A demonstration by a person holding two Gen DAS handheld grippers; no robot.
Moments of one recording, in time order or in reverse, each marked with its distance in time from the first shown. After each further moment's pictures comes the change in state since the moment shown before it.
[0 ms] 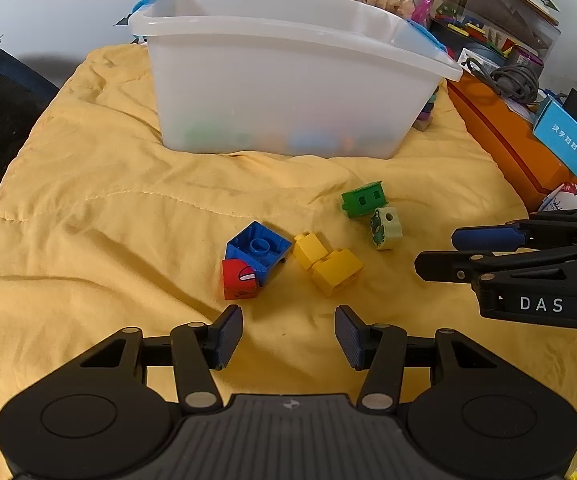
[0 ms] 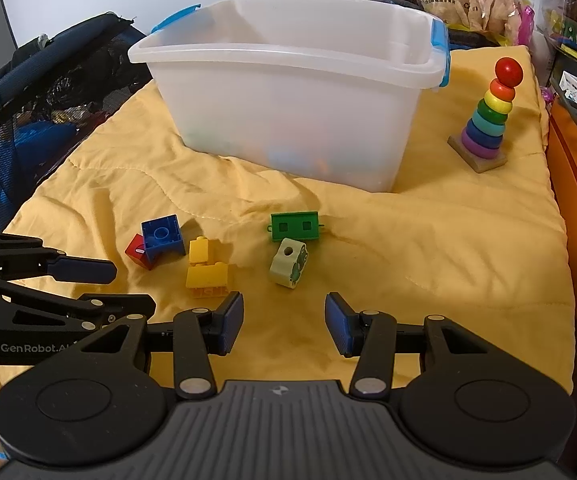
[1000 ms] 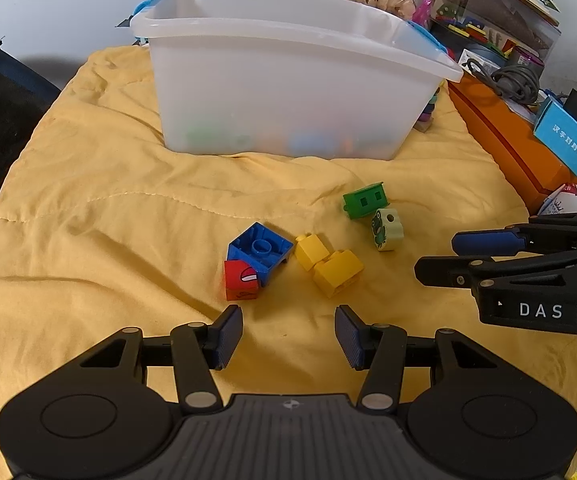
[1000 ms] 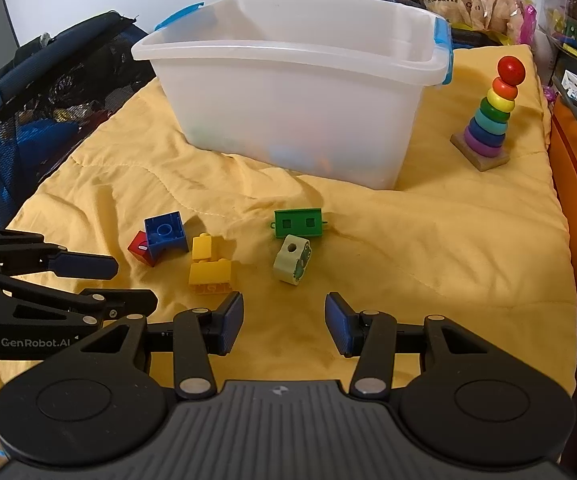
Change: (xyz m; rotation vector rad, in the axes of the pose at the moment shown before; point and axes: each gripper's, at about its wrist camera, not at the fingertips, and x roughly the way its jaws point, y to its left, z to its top) left arm 0.000 -0.001 -0.001 0.002 -0.006 0.004; right arm 0.000 0.000 -0.001 -0.004 0.003 0.008
